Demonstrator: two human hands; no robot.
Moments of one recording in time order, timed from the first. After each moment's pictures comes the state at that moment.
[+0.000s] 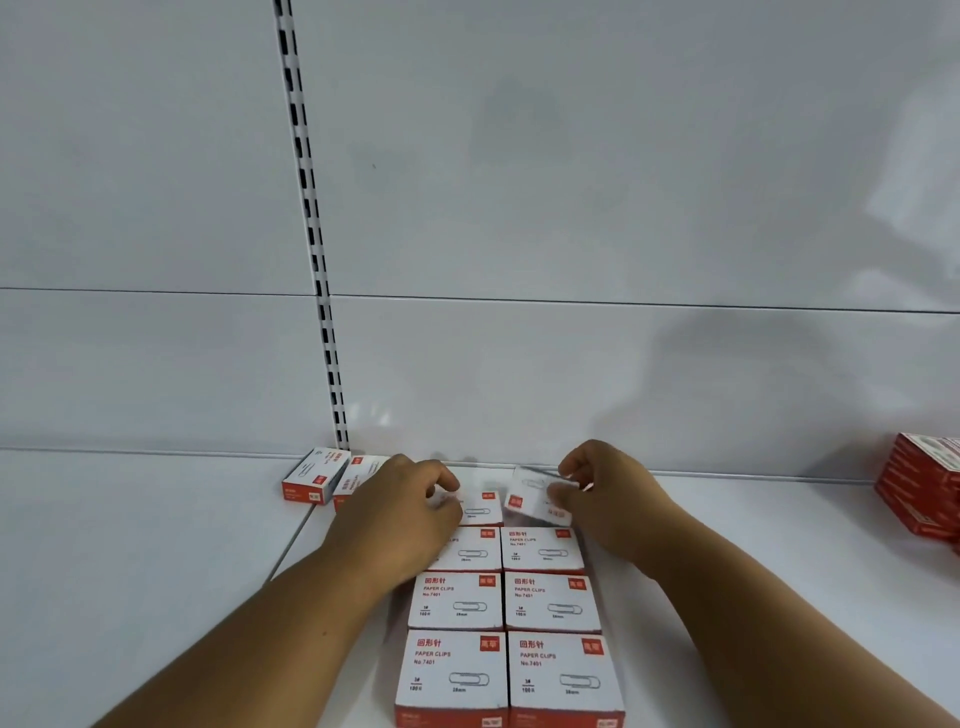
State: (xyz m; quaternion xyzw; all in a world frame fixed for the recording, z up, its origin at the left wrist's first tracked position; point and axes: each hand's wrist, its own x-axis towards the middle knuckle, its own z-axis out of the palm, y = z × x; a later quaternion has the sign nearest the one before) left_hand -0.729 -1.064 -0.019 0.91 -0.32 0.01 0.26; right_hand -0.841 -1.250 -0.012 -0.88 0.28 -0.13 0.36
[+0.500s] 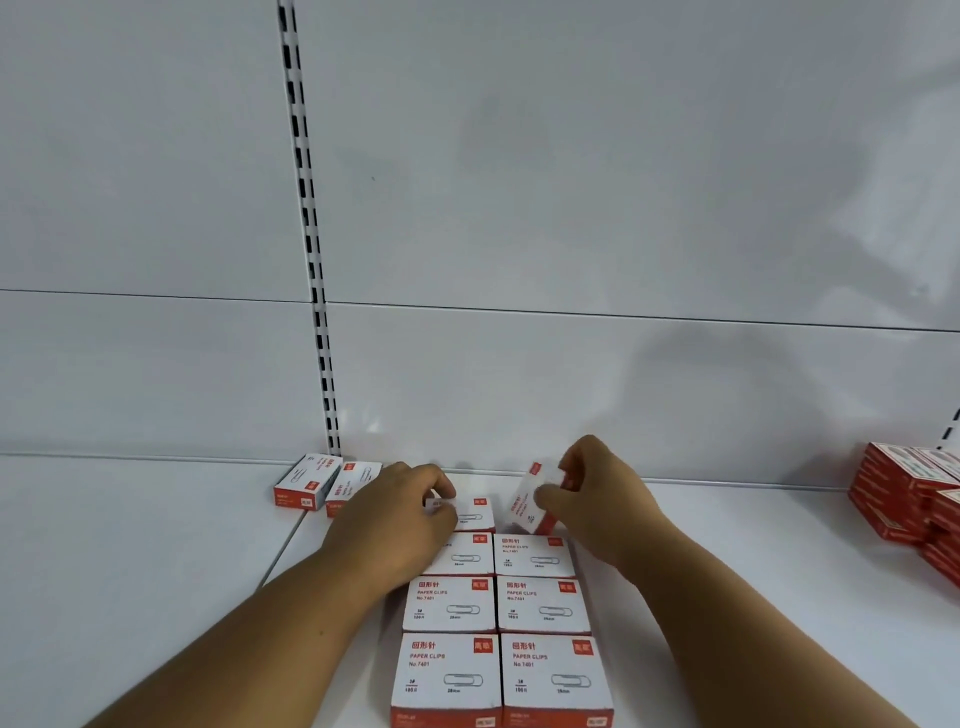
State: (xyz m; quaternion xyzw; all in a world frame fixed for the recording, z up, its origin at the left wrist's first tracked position) left_hand -0.727 -1.066 -0.023 0.90 -0.34 0.01 0.27; right_hand -0.841 -1.240 -0.008 -0.84 0.31 -0.17 0.41
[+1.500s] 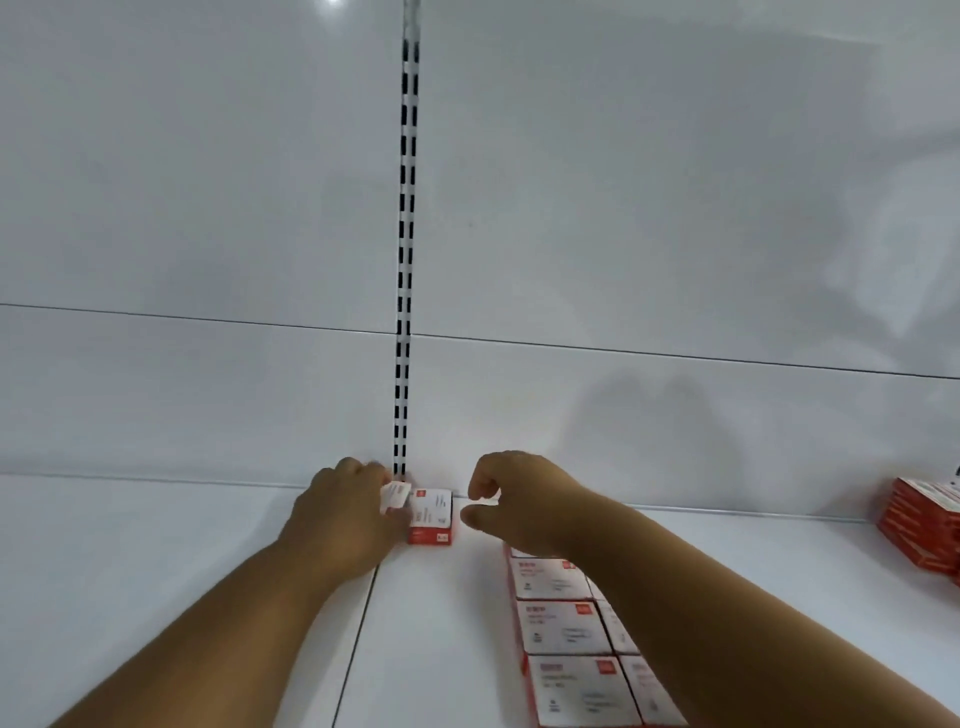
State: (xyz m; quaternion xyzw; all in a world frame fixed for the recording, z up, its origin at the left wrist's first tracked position) left_hand -0.631 -0.980 -0.021 0.92 -0.32 0.07 0.20; right_hand -0.760 -1.141 0.029 -0.98 0.12 -0.07 0.15
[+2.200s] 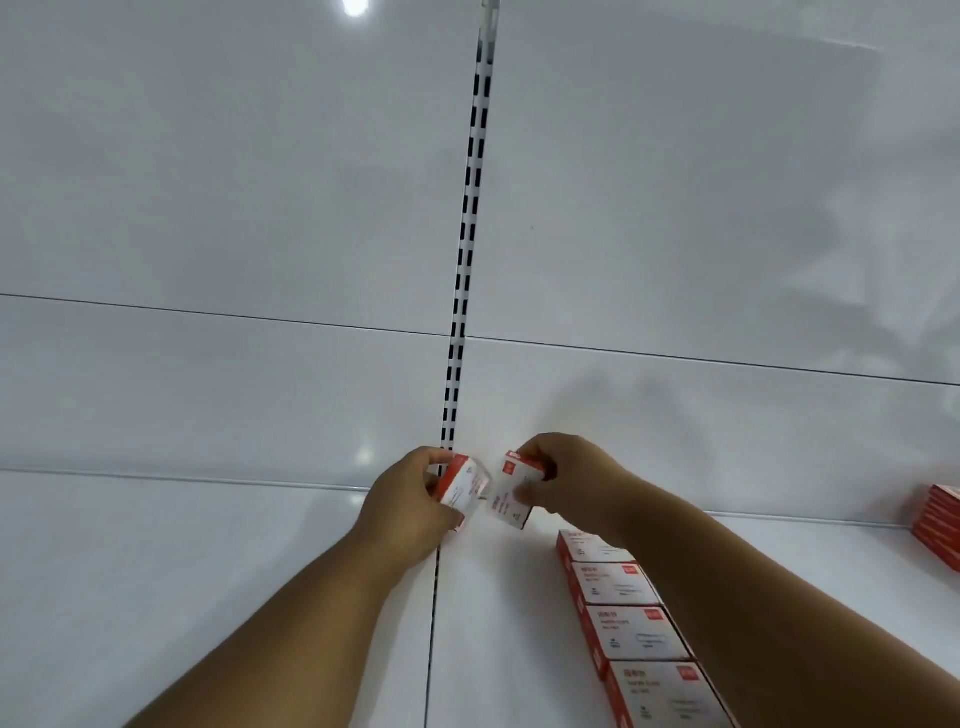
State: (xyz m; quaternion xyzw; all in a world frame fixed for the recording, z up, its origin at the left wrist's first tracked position) left_hand -0.625 -0.979 -0.020 0.80 -0.29 -0.08 0.52; right_hand -0.735 -1.137 0.029 -0.91 0.21 -0.12 0.33
